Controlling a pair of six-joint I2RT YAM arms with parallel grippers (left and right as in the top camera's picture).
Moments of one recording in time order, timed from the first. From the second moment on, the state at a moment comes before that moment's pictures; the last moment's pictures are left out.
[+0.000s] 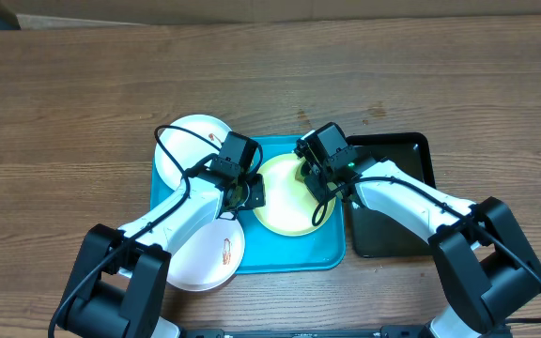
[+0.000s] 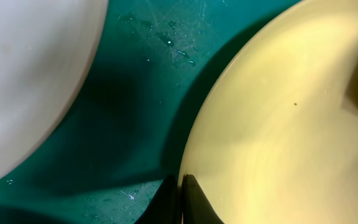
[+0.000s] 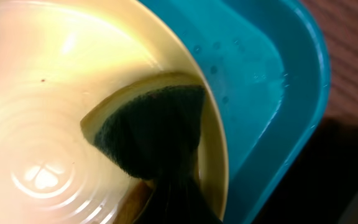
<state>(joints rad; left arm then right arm) -0.42 1.68 0.89 -0.46 0.08 -0.51 0.56 1.80 1.05 -0.46 0.03 -0.08</state>
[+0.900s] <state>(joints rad) -0.42 1.68 0.89 -0.46 0.08 -0.51 0.55 1.81 1.05 -0.49 -0.20 0.14</state>
